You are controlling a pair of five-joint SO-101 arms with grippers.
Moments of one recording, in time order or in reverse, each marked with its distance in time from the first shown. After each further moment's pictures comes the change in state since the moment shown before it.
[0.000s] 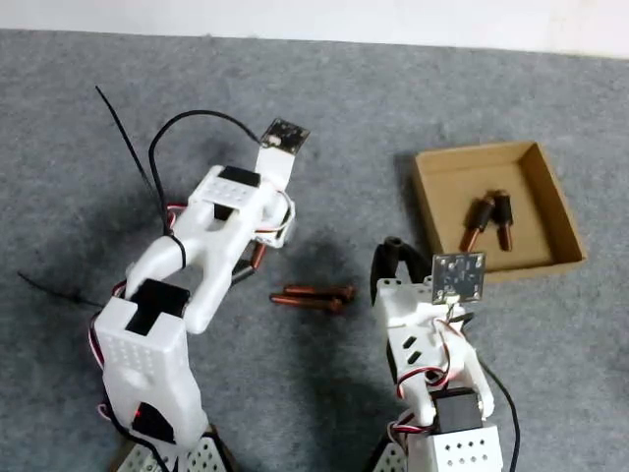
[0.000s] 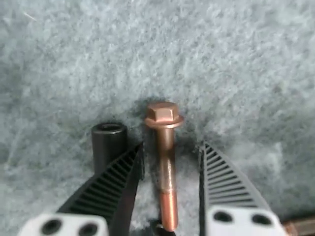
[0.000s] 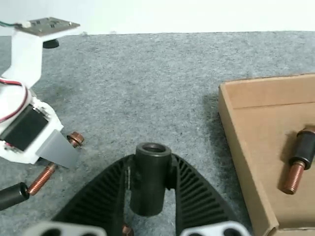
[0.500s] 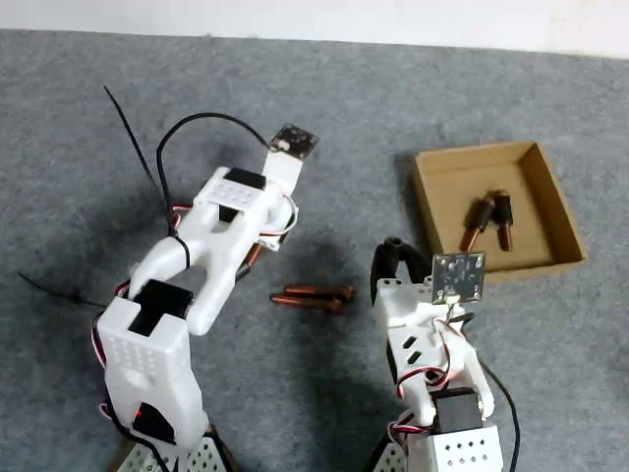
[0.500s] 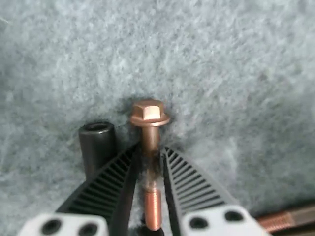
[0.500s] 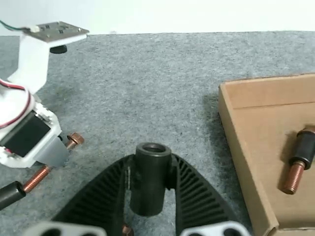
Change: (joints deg) left arm 0.1 0.1 0.0 0.7 -3.0; right arm 0.0 0.0 0.0 0.0 0.0
